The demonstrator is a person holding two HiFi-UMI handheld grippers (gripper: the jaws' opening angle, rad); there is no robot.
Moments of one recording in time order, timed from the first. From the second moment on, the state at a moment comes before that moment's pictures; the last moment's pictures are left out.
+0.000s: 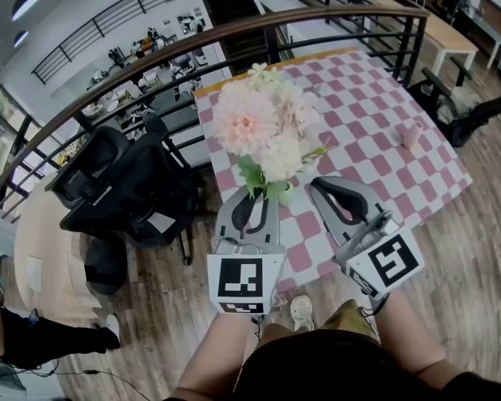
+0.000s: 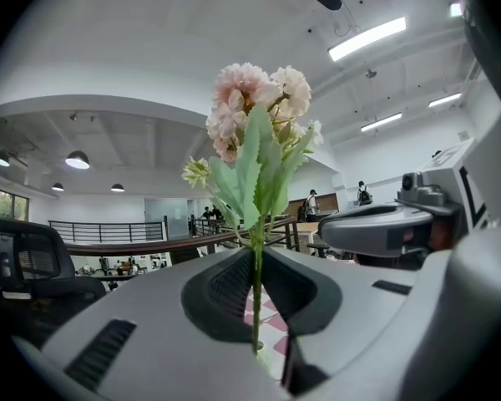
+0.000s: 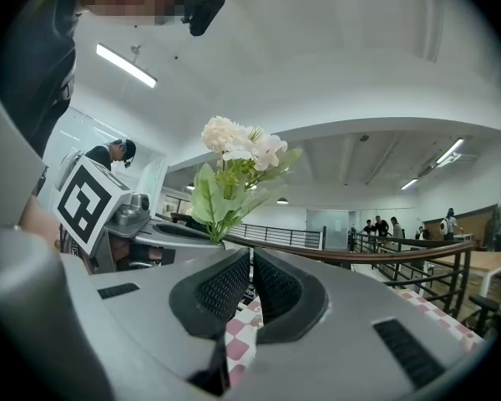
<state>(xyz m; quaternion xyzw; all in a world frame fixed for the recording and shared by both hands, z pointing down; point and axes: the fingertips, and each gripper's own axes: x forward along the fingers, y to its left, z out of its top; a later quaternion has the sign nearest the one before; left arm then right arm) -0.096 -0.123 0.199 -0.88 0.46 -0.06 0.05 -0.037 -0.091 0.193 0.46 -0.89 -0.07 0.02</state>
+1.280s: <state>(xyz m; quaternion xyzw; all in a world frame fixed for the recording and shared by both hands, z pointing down) -0.098 -0.144 0.210 -0.89 0.44 -0.04 0.04 -0.025 -0.116 0.200 0.49 -0.87 -0.06 0.04</state>
